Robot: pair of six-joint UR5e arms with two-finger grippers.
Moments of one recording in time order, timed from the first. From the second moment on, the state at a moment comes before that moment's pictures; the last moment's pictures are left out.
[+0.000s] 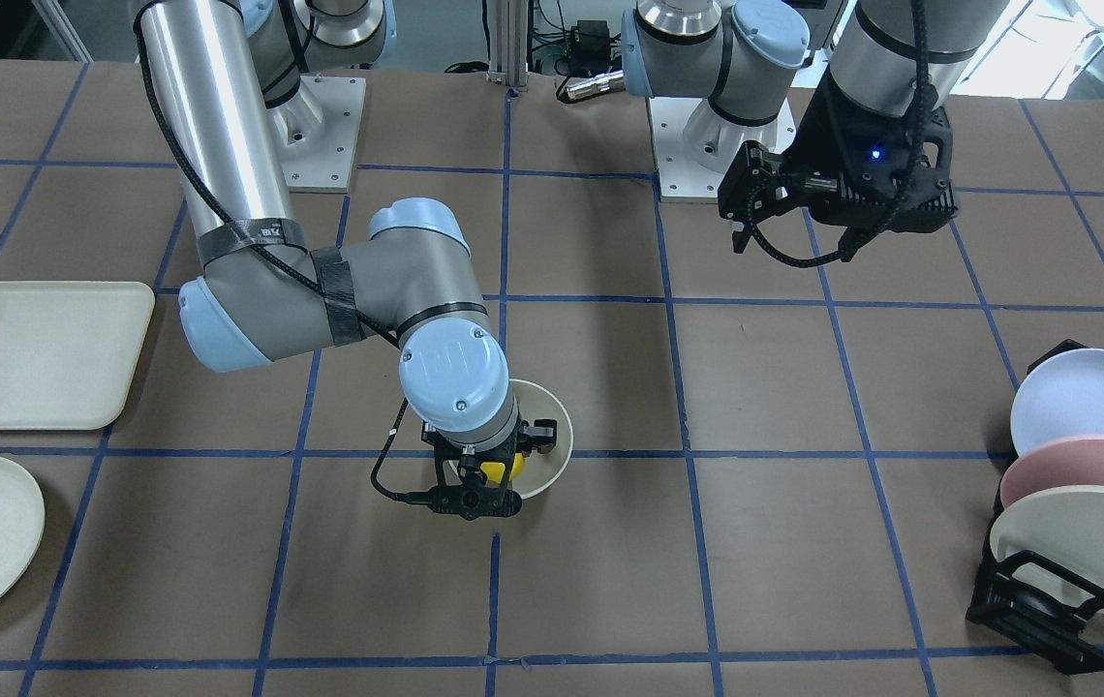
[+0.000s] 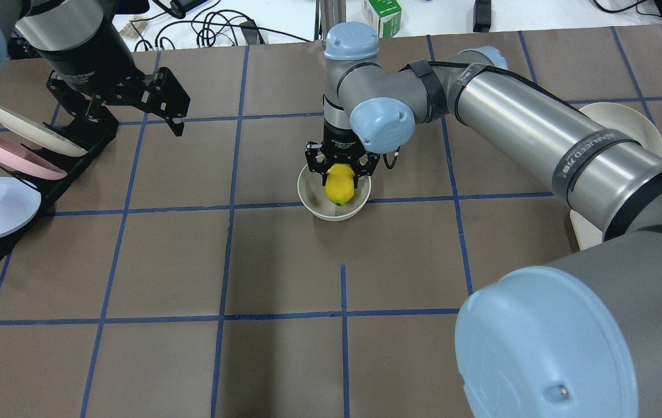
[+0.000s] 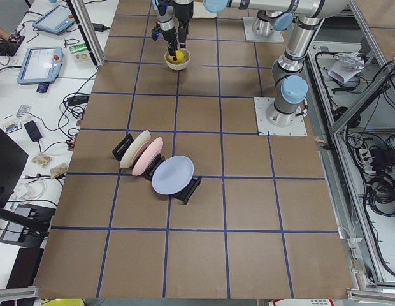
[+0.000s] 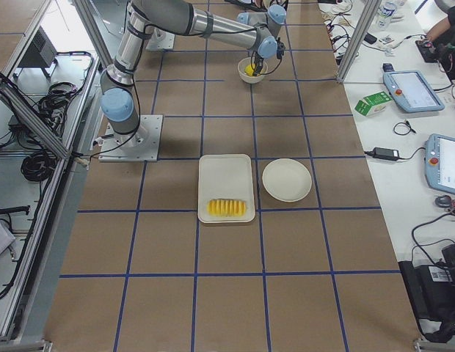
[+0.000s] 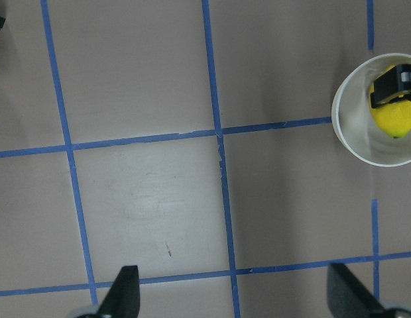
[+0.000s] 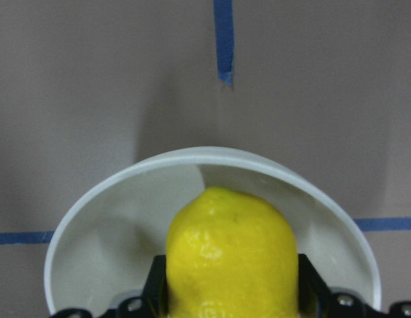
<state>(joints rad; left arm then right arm) -1.56 -1.60 -1.48 -1.63 1.58 0.08 1.89 -0.95 1.41 -1.87 -1.42 0.38</state>
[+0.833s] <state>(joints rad) -1.55 -1.60 -1.47 -1.64 1.56 0.07 1.89 -0.96 1.41 -1.87 -1.37 0.37</state>
